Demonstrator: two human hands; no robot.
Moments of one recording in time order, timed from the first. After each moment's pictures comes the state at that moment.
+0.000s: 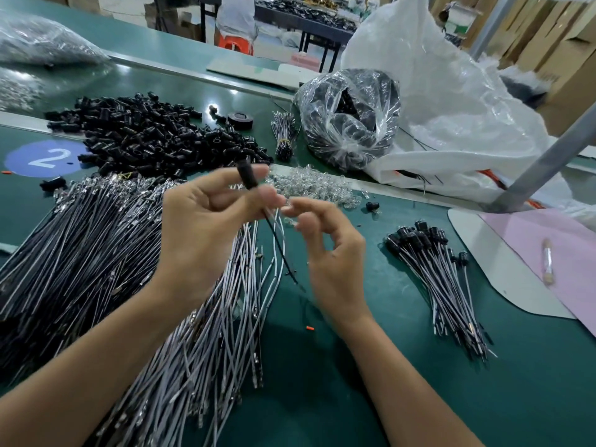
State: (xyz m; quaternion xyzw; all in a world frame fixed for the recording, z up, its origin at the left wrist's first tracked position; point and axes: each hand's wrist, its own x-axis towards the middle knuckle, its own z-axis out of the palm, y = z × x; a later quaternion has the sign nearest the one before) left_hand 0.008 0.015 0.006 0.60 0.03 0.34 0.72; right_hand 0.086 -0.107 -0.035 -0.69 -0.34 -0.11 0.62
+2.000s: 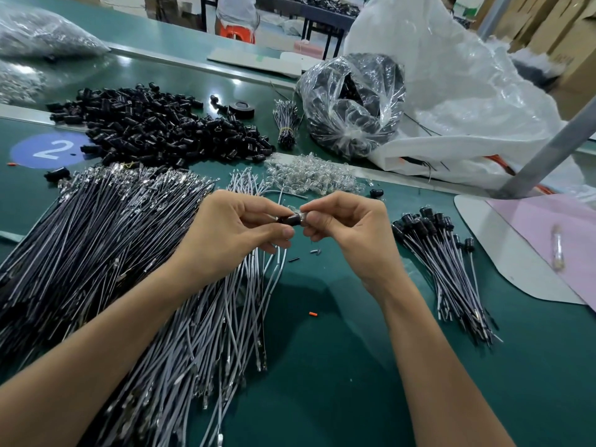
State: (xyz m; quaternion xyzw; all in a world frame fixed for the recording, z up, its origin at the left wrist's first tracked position) left_hand 0.019 0.027 -0.022 0.73 0.02 0.17 0.66; right_hand 0.111 -0.131 -0.017 -0.68 -0.34 0.09 0.65
